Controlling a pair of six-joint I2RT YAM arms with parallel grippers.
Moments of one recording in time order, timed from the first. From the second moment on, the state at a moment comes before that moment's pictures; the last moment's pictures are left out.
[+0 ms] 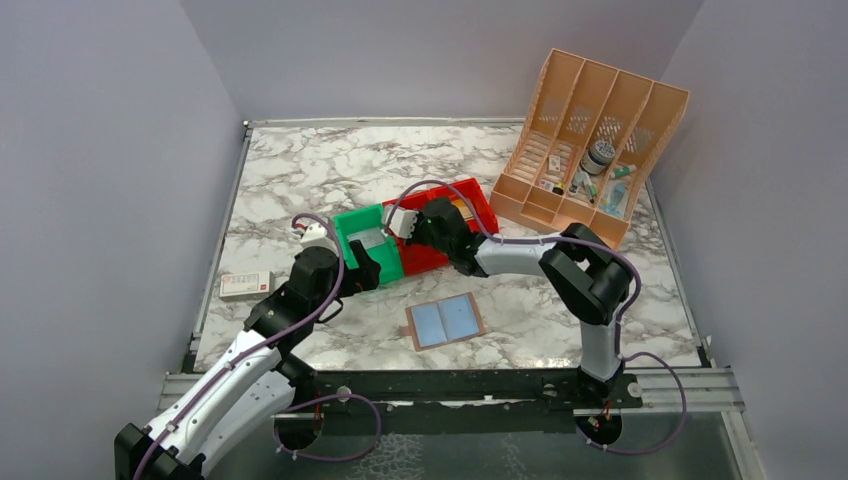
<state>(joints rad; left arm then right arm) -0.56 0.65 0.50 -0.40 -0.22 -0.64 0.85 1.95 1.11 0.41 0.13 -0.80</state>
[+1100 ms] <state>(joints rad) -0.56 0.67 0.50 -0.40 -0.17 -0.64 0.85 1.94 1.44 -0.08 0.08 -0.03</state>
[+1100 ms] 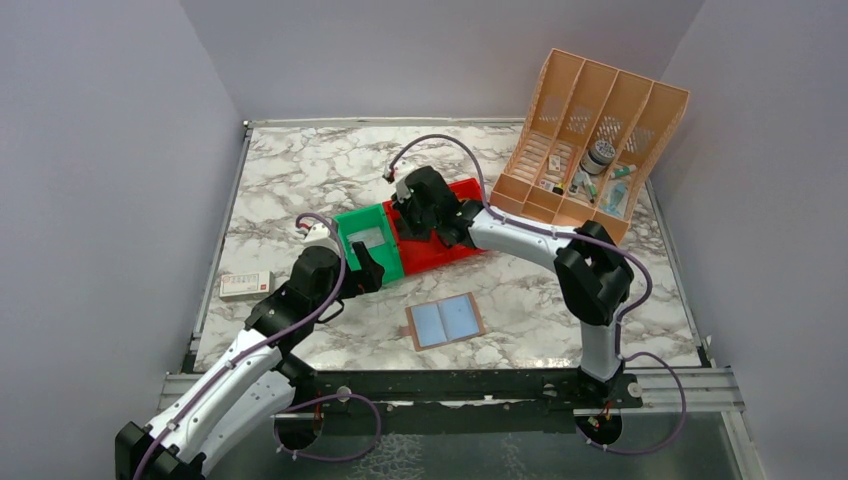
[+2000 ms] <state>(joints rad) -0.56 0.65 0.50 -0.40 -0.17 -0.64 0.85 2.20 1.64 -0.33 0.26 0.13</state>
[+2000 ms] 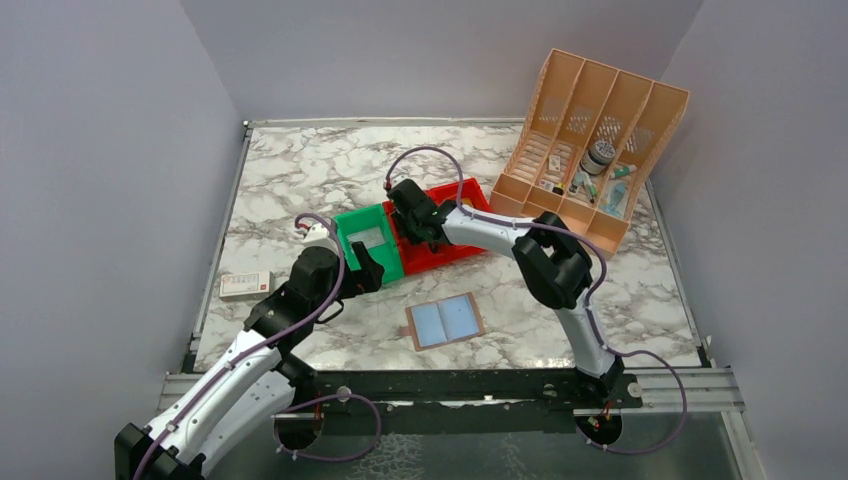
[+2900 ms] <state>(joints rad) -0.56 0.76 0.47 -0.26 0.03 -0.65 0.85 1.73 1.22 -0.11 0.21 0.22</state>
